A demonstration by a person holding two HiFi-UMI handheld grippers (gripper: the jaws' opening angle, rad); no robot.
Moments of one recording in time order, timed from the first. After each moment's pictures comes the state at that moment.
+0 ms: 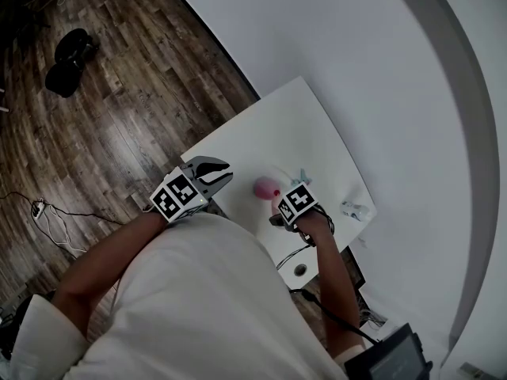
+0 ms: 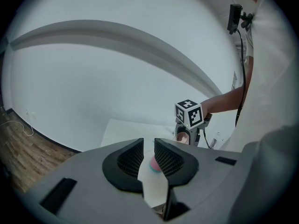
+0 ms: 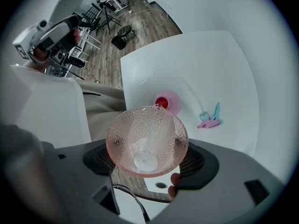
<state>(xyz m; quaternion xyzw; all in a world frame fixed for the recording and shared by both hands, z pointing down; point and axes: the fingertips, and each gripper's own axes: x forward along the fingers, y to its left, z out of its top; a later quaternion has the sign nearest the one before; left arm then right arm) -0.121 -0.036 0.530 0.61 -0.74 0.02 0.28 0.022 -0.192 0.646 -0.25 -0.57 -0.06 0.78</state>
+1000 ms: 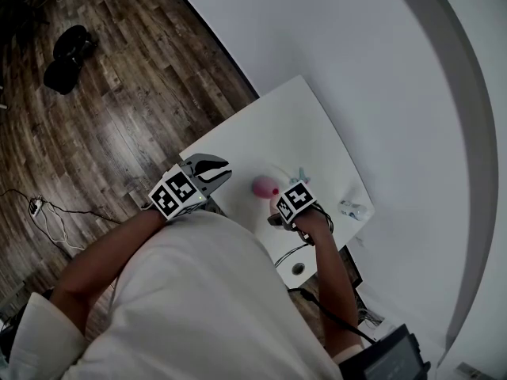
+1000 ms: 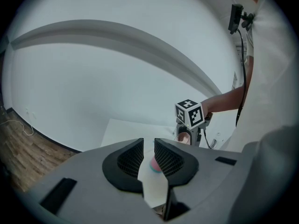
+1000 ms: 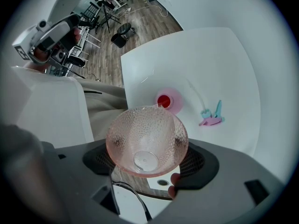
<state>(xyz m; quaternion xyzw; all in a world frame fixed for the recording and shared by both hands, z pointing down) -0.123 -0.037 0.532 0.61 -0.74 0.01 0.28 0.026 -0.192 0.644 -0.25 -0.56 -0.05 0.79</state>
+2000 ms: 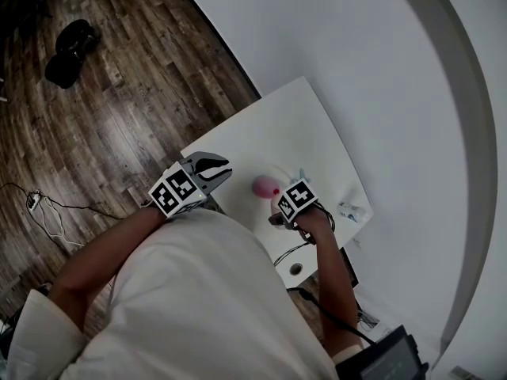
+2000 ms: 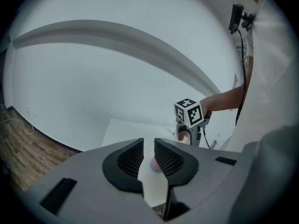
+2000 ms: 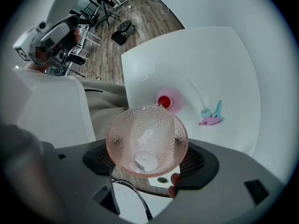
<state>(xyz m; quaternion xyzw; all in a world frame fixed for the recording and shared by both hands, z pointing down) -0.127 -0.031 0.532 0.61 -0.74 0.01 0.28 0.022 -0.191 0.638 -0.25 -0.55 -0.06 0.80</state>
